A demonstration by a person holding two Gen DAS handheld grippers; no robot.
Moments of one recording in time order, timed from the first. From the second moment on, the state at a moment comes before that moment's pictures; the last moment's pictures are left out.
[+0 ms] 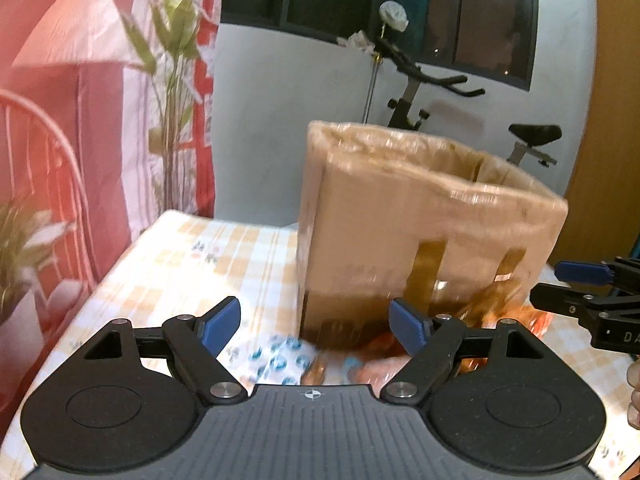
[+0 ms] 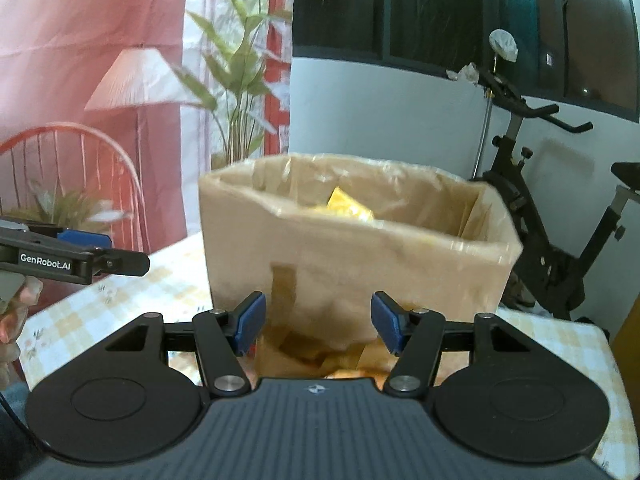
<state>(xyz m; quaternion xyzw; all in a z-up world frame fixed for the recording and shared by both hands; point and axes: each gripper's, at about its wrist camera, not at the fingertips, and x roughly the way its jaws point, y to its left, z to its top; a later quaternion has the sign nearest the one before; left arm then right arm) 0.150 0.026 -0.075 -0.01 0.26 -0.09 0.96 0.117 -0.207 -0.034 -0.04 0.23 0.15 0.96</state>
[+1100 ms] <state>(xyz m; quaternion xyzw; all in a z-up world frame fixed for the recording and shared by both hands) 0.129 0.027 -0.132 -0.02 0.31 -0.08 0.95 0.079 -0.220 -0.110 -0.03 0.31 0.11 0.94</state>
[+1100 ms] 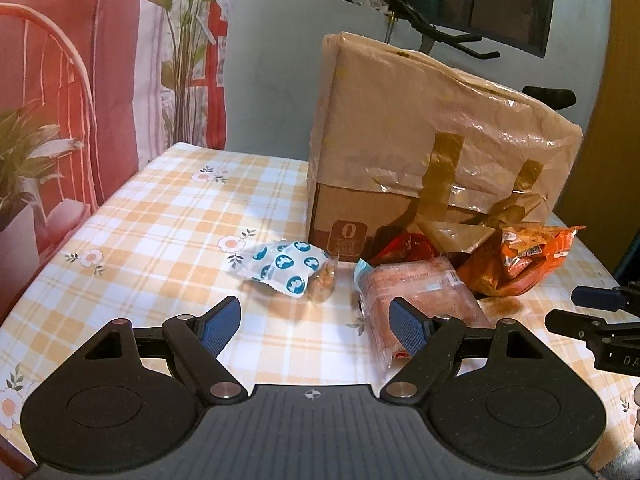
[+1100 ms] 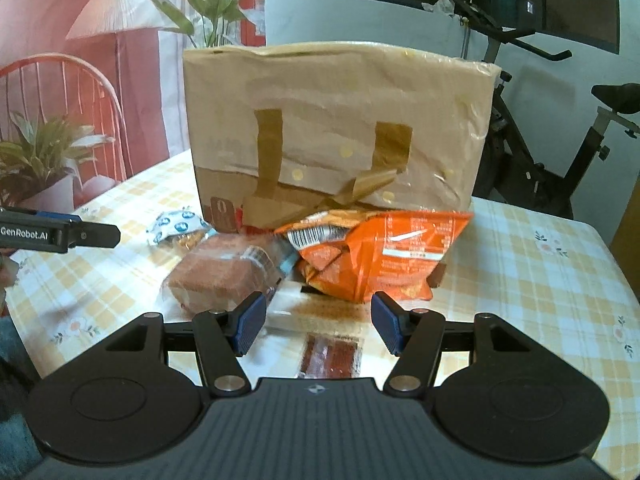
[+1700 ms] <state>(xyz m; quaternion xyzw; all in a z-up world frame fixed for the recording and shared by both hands) 0.132 0.026 -0.145 -0.02 0.34 -0.09 0.94 0.064 -0.237 -0.138 -0.05 0.39 0.10 0.92</state>
